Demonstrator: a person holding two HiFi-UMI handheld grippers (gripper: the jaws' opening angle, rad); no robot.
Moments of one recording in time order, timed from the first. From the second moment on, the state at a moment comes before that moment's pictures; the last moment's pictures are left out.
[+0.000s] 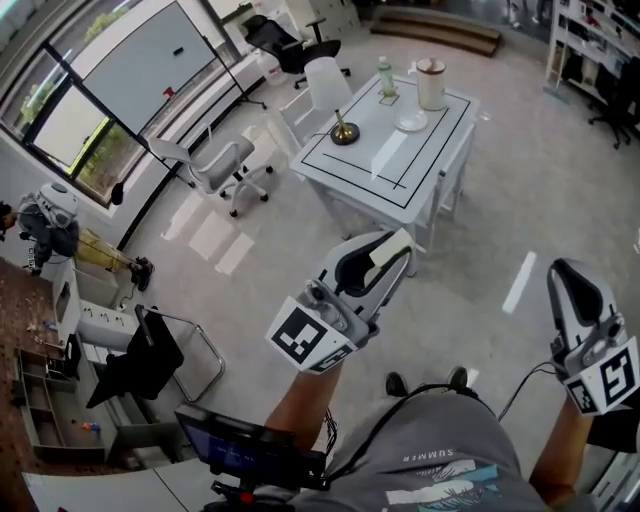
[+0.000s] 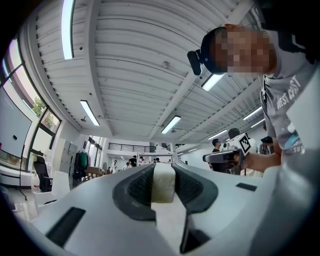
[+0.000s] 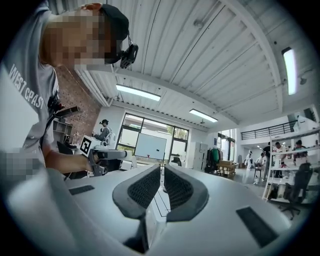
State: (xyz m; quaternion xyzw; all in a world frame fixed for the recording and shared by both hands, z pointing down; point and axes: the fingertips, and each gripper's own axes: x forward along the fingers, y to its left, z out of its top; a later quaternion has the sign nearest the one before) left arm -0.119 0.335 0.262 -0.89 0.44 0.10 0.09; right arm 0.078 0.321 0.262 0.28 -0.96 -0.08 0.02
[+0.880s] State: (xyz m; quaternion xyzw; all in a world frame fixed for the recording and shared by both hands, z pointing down) left arm 0.008 0.272 0.258 -0.87 0.49 0.08 0.08; right arm 0.185 0.248 0.256 0.21 -0.97 -0.08 0.01
